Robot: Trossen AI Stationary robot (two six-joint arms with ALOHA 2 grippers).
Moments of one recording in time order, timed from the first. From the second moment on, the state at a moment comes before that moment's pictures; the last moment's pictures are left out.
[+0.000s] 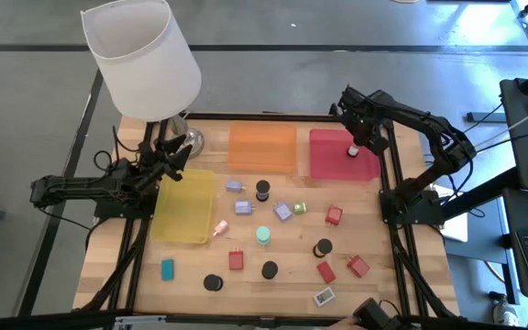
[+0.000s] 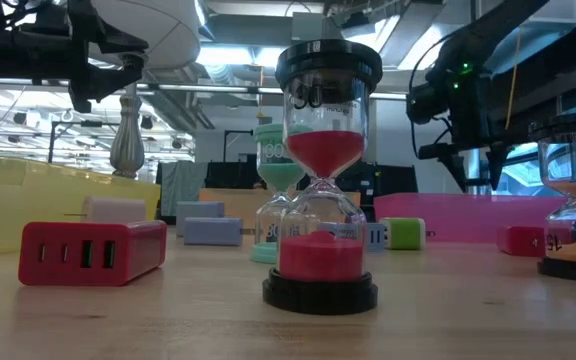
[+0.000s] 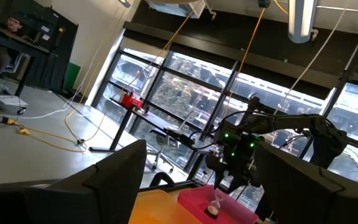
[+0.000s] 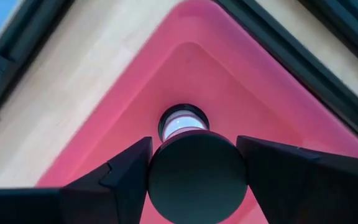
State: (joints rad) left arm 0.12 0.16 0.01 0.51 -0.58 -0.30; right arm -0.89 1.56 1.10 -1.12 0.19 1.57
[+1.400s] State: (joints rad) left arm 0.12 0.16 0.01 0.51 -0.58 -0.30; right arm -0.61 1.27 1.10 -1.21 0.06 1.43
